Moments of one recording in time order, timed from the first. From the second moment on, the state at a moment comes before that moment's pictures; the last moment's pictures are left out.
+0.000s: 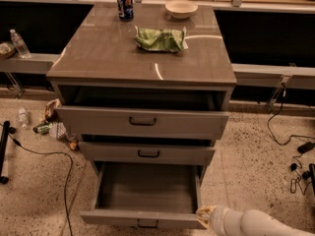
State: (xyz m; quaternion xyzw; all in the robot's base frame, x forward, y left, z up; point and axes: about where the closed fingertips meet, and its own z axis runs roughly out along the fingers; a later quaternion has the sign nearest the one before) arm 0.412 -0.178 0.351 -0.59 0.73 0.08 0.35
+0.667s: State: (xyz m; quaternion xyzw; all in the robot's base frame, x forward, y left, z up) arm 0.406 -0.175 0.322 -0.57 0.74 0.10 0.36
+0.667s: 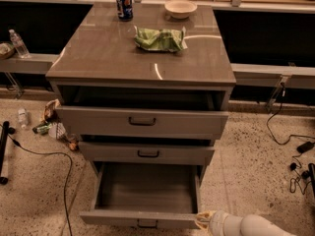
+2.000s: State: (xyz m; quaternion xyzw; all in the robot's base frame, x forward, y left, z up) arm 0.393 -0.135 0.157 -0.52 0.75 0.20 0.37
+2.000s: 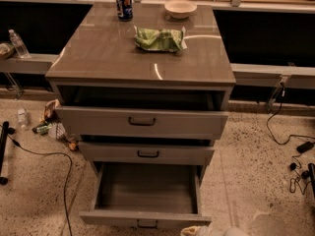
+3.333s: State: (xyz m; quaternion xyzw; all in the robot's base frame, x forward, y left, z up) arm 0.490 -0.086 0.144 -0.53 0.68 0.17 0.48
